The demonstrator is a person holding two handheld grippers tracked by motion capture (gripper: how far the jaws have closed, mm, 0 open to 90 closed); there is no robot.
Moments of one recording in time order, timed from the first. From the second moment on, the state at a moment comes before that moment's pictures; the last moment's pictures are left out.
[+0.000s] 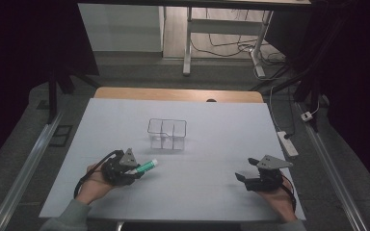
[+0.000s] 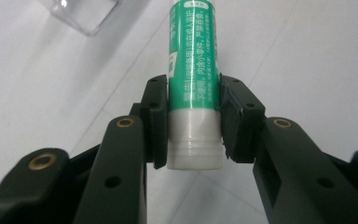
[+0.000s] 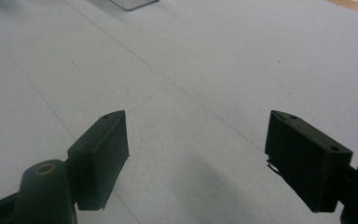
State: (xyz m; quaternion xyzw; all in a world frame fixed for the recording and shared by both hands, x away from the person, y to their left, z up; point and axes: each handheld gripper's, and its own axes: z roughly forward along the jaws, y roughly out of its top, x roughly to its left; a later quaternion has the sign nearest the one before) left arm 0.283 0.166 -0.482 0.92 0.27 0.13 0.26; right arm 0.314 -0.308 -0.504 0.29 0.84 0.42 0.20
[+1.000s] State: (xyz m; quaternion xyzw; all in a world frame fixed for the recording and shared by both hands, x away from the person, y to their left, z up) left arm 0.303 0.130 -0.479 0.93 0.23 0.13 0.27; right arm 0.312 -0.291 -0.505 0.28 0.84 0.42 0.20
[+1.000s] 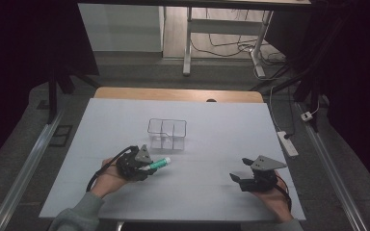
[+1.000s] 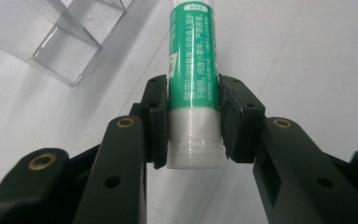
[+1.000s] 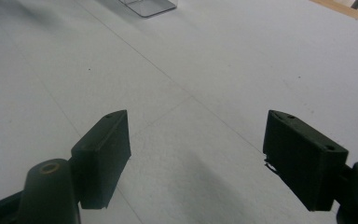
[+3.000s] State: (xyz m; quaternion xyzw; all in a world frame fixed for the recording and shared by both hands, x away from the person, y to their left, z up) left arm 0.321 0.048 -0.478 0.94 0.16 0.11 0.27; right arm 0.319 -0.212 -0.499 0.19 0.88 0.40 0.18
